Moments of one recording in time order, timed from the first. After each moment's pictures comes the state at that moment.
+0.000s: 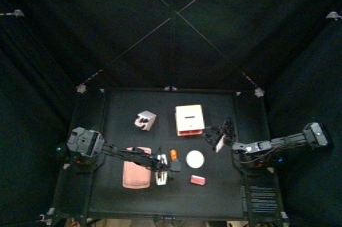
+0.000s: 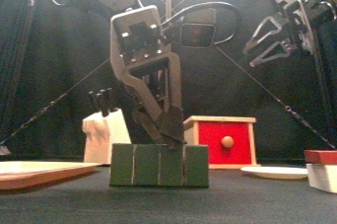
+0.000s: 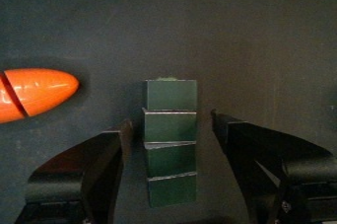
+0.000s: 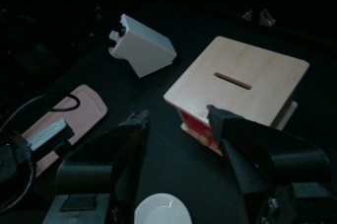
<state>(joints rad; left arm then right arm) -0.19 0.28 0.33 -0.11 0.43 -0.13 0.17 -0.77 1.05 -1.39 0.69 1.95</state>
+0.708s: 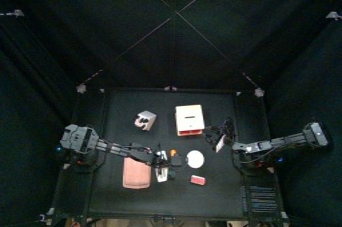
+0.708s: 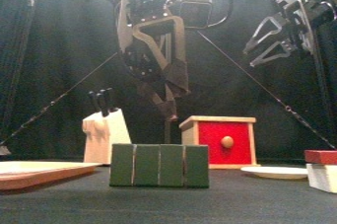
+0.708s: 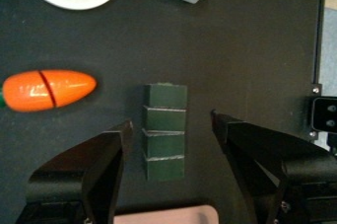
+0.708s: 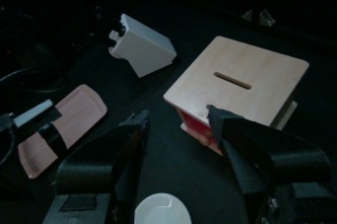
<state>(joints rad) -0.14 0.19 0.29 -0.16 0.58 -0.14 0.17 -0.77 1.05 -1.39 0.69 1.95</state>
